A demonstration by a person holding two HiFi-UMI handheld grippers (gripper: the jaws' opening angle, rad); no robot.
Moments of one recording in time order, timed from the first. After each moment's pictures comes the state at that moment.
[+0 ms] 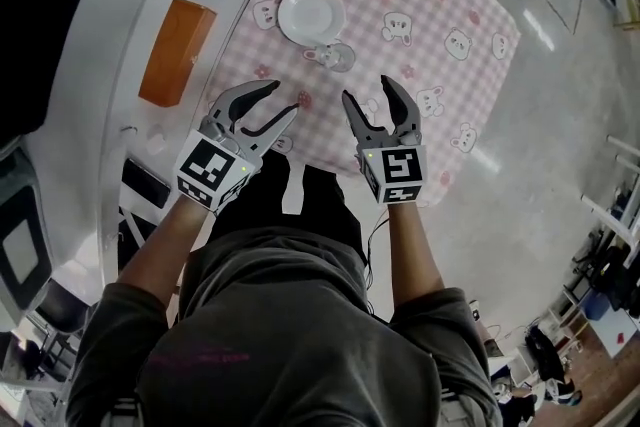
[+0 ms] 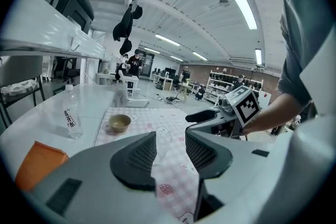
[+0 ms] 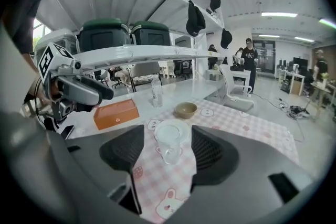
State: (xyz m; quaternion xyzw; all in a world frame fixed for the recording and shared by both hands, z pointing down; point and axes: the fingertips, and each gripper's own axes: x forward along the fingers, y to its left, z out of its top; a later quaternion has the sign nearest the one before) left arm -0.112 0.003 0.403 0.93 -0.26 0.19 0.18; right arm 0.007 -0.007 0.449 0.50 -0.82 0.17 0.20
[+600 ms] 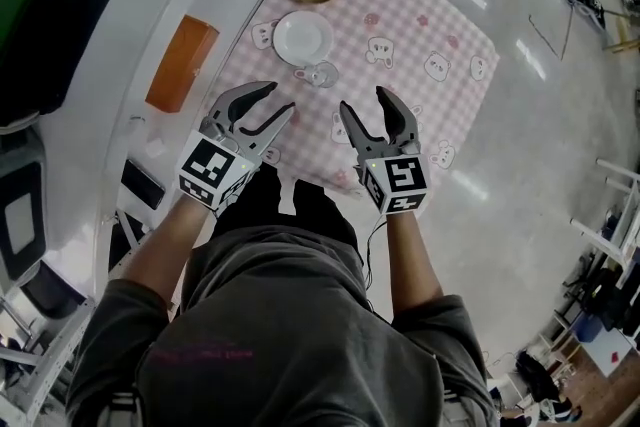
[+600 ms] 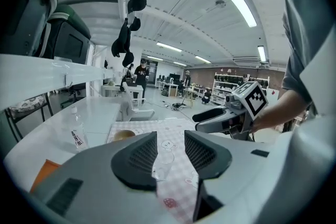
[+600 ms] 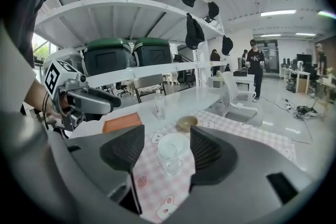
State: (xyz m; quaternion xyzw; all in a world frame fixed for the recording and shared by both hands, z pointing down) left arm -0.094 -0.010 0.351 0.92 -0.31 0.17 0.14; right arm 0.028 -0.011 0.383 0.48 -0.84 0.18 0.17
